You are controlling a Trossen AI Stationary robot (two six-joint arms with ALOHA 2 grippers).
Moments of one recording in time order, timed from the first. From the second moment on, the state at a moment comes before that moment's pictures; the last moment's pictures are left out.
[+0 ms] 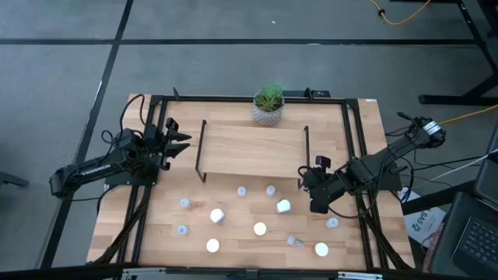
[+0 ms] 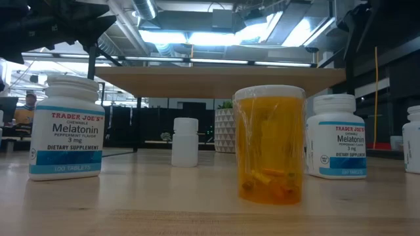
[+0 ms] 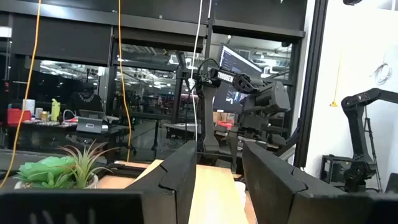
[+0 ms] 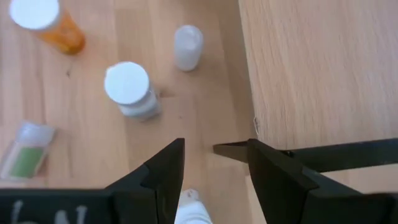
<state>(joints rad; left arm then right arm) 0.44 0.15 0.05 0.46 0.38 -0.28 0.52 1.28 1.04 -0.97 0.37 0.60</state>
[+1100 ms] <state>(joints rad) 0.44 0.15 0.05 0.46 0.38 -0.28 0.55 1.28 1.22 -1.22 0.08 0.56</state>
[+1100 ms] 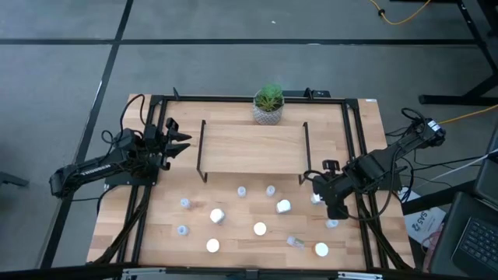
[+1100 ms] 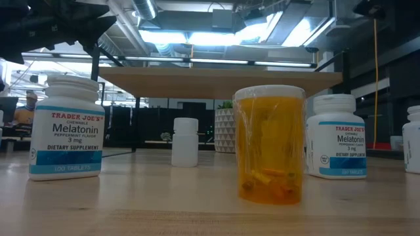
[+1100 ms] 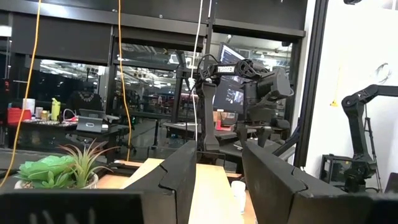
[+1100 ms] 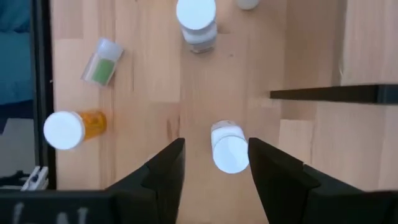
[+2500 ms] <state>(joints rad) 0.44 0.15 0.05 0.46 0.38 -0.28 0.75 1.28 1.22 -1.38 0.24 0.94</state>
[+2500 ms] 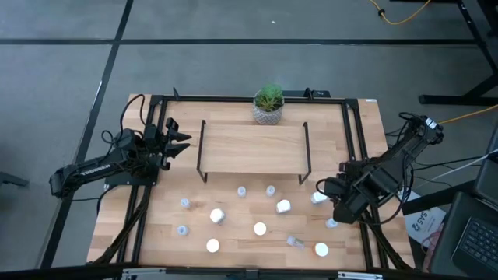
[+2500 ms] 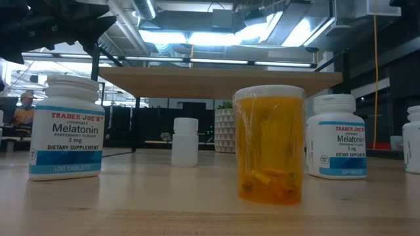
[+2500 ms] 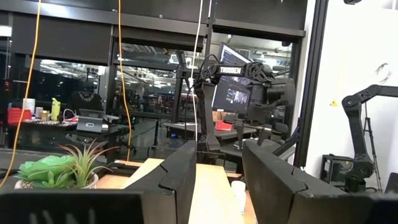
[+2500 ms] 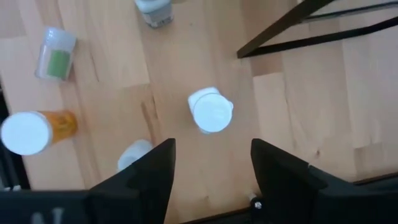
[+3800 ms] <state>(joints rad) 0.44 0.15 0.05 0.46 0.38 -0.28 0.71 1.26 1.21 -1.57 0.32 1.02</state>
